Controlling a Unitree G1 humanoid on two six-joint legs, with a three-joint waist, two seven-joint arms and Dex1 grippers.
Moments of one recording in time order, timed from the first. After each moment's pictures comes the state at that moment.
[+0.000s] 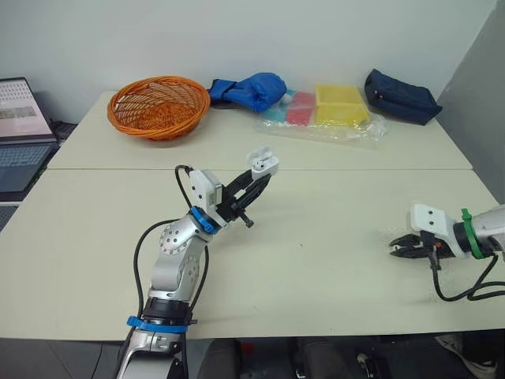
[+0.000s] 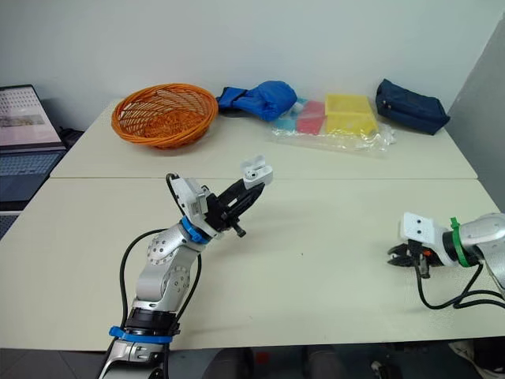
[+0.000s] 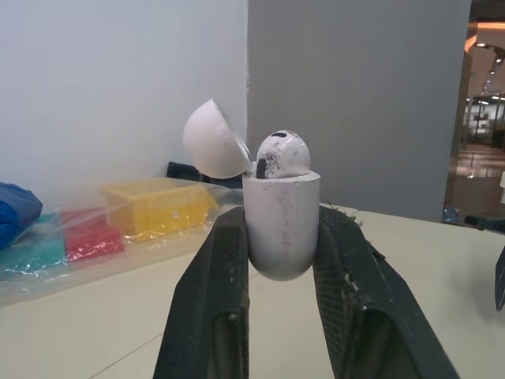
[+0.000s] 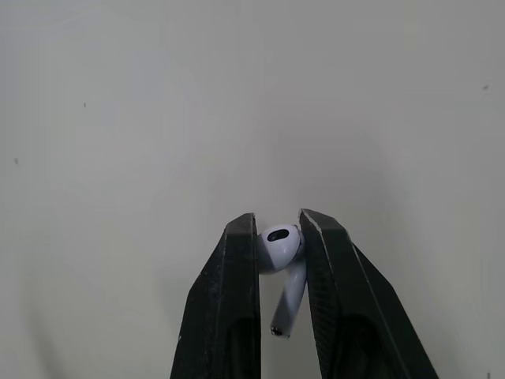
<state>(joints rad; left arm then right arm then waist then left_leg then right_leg) -0.36 0.19 0.00 0.03 -0.41 -0.07 -0.79 -0.35 -1.11 0.16 0.20 0.13 0.14 1.36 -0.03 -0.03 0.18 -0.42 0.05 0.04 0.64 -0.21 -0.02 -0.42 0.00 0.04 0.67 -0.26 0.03</state>
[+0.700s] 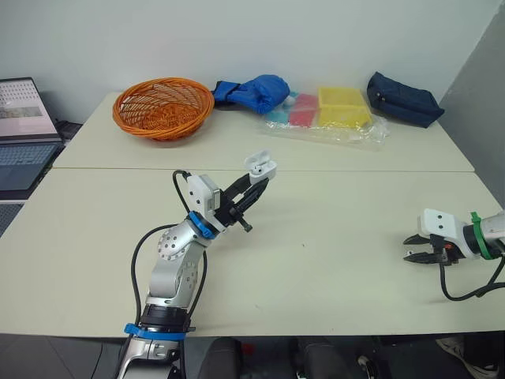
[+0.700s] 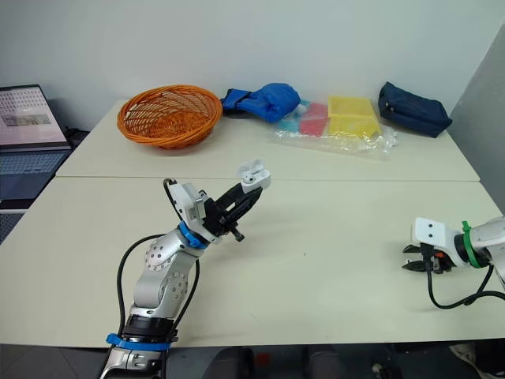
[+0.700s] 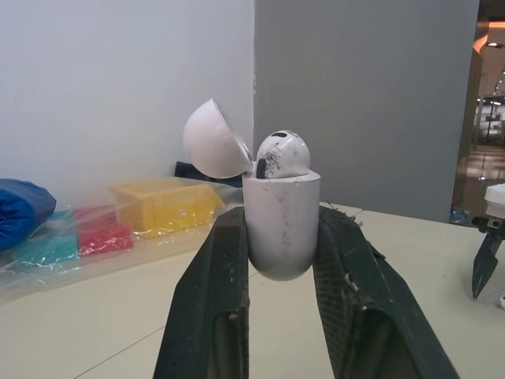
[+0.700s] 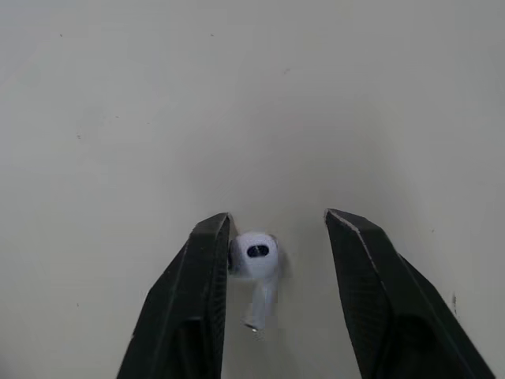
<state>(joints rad) -0.33 0.20 0.00 0.00 -0.41 -0.07 -0.78 -0.39 -1.08 0.16 0.42 0.05 -0.01 1.35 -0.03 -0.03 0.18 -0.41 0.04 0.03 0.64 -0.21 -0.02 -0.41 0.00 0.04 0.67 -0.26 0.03</state>
